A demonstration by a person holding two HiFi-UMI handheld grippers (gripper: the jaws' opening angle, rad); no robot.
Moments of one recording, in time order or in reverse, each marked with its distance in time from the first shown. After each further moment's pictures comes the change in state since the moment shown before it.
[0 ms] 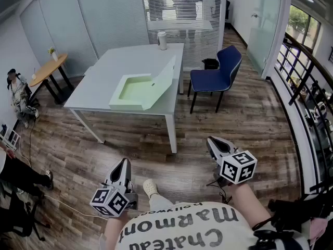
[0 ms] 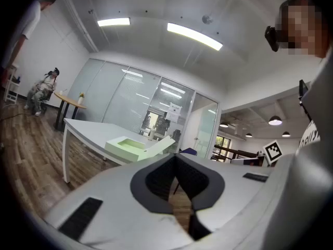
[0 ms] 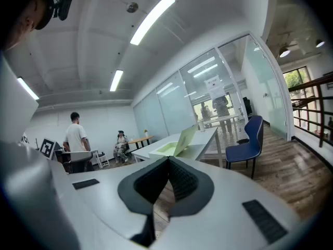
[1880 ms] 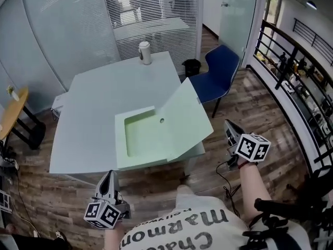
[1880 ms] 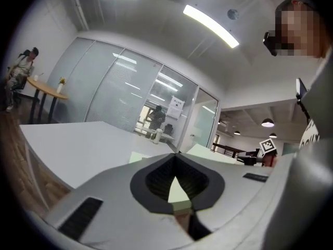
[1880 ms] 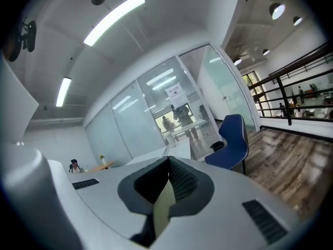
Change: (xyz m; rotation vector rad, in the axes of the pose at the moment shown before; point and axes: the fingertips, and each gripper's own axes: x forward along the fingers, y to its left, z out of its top) left arm 0.277 0.336 0.107 -0.018 0.089 -0.159; right arm 0.309 -0.106 0.109 0.254 -0.176 -0.422
